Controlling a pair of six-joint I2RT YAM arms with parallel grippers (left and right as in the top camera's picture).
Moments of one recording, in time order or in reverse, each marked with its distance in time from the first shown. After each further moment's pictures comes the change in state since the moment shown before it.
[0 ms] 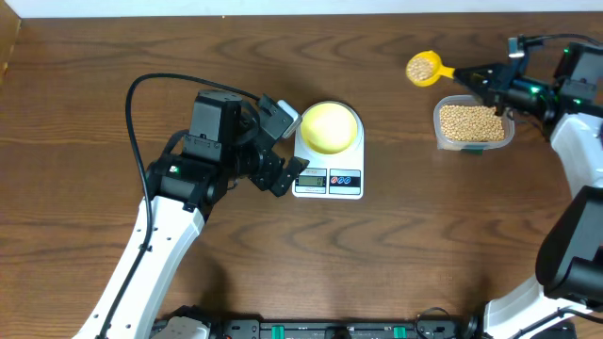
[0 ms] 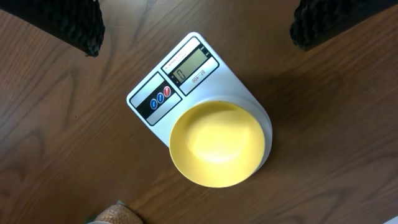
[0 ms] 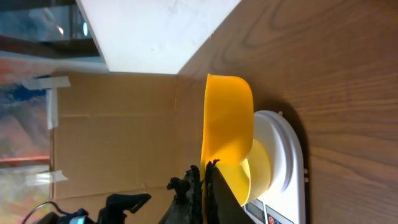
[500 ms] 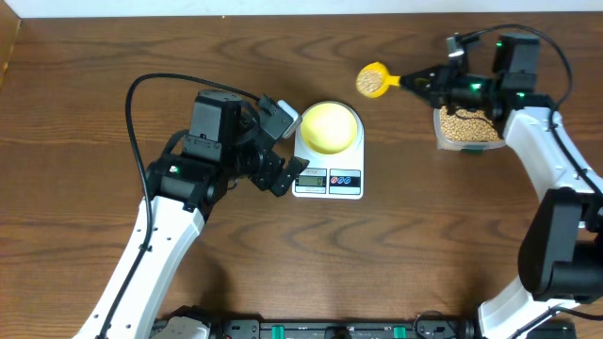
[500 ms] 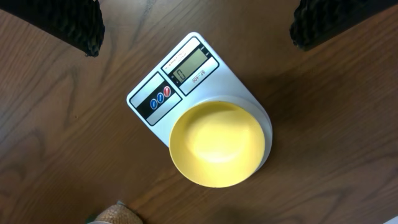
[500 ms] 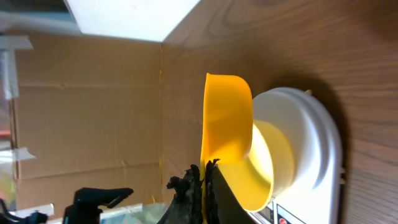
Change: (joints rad) left arm 0.000 0.000 0.000 0.000 0.000 0.000; right arm 0.228 0.000 0.000 0.006 0.130 0.003
